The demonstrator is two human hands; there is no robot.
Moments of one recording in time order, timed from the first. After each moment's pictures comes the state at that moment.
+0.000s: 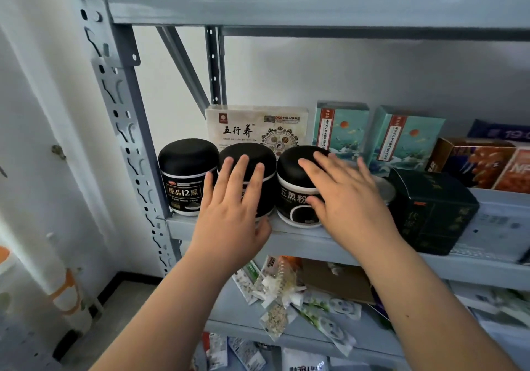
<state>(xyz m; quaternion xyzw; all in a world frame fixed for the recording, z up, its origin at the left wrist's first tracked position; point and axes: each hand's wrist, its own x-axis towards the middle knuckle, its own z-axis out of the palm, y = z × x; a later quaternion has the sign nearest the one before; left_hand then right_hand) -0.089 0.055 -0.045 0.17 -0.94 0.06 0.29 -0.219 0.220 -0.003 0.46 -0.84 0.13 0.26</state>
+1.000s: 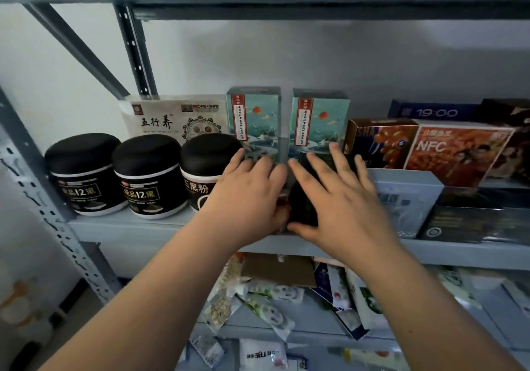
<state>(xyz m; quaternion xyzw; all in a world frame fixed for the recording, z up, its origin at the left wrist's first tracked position) -0.204 0.180 -0.008 0.01 -0.97 0.13 0.22 -0.276 0.354 -0.014 0.42 -0.88 0.04 0.23</state>
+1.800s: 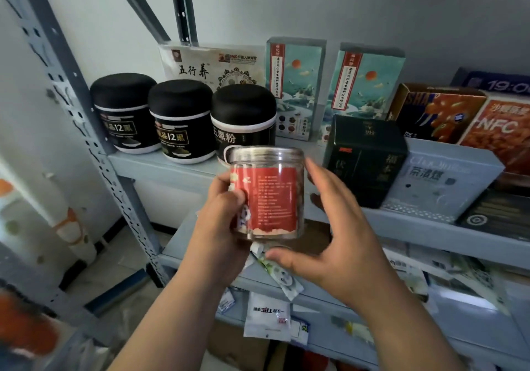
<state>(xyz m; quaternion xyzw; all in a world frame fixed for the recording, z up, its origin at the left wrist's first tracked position) -0.121 0.225 -0.077 0.09 -0.44 -0.84 0.31 -0.219 0.376 -0.058 0.52 -0.74 0.42 -0.01</state>
